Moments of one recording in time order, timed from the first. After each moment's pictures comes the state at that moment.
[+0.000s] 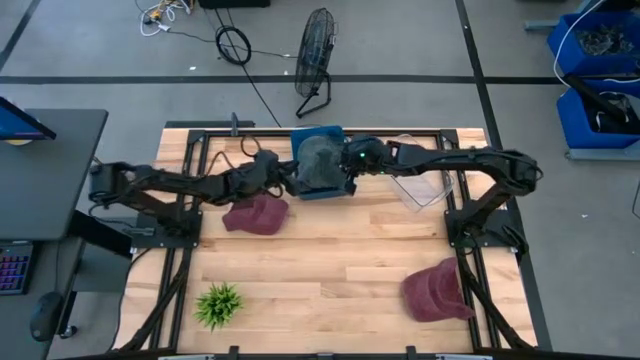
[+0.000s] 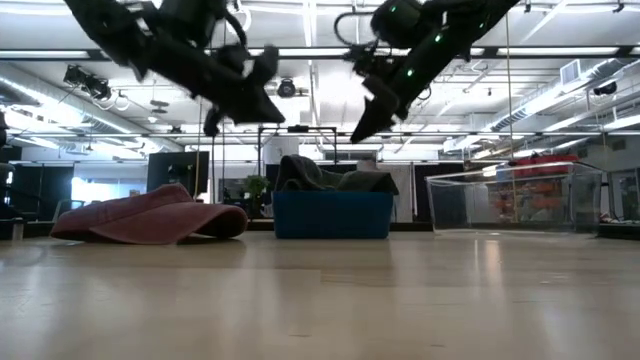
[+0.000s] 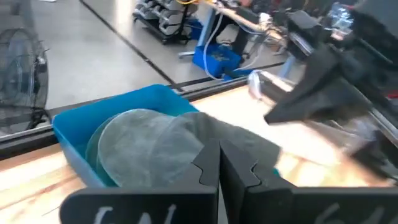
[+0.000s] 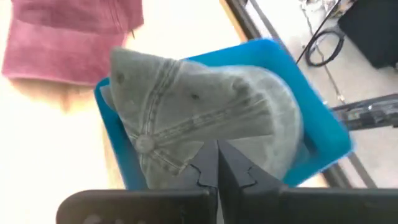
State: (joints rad) left arm 0.17 1.37 0.62 0.49 -0.52 -0.48; right arm -0.31 1.58 1.09 -0.22 0.12 -0.13
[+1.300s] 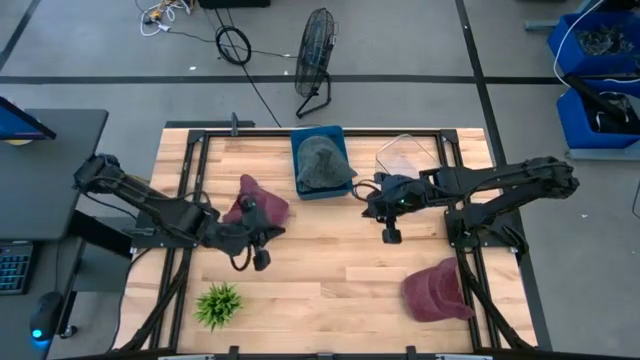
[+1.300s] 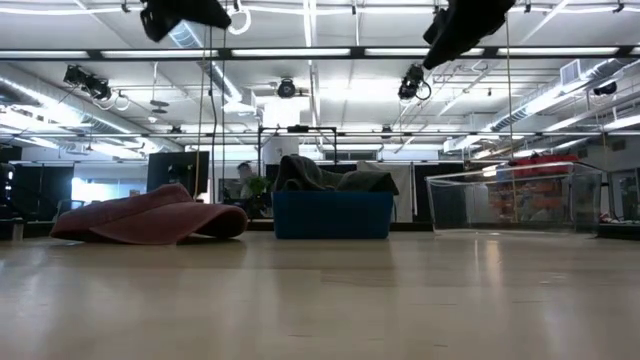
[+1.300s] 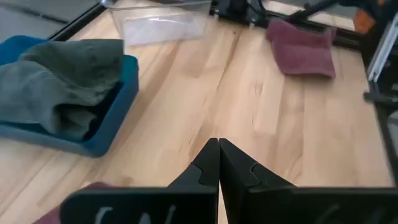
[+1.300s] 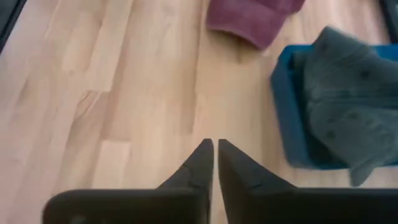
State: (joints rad) left arm -0.45 1.19 0.94 -0.41 -0.60 -0.54; right arm 0.09 1.25 1.09 -0.68 0.05 -0.04
